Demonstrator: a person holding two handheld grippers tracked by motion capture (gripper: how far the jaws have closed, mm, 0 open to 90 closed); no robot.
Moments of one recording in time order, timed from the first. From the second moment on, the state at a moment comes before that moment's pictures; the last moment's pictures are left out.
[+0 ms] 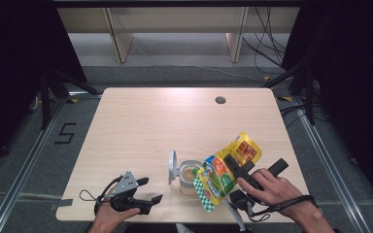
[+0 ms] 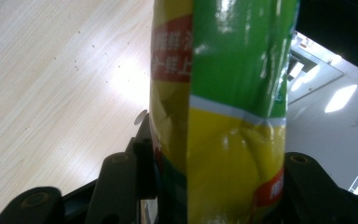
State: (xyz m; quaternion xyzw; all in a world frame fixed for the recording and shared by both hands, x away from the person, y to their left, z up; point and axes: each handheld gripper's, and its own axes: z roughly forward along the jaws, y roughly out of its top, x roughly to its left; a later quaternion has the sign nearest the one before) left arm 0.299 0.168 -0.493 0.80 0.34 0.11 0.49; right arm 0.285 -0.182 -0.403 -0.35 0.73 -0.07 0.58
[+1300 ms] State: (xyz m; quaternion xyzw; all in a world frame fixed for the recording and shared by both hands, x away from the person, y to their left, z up) left arm 0.300 0.169 -0.493 0.80 0.33 0.11 0.49; right arm 0.291 -0.183 -0.398 -0.36 0.74 -0.07 0.56
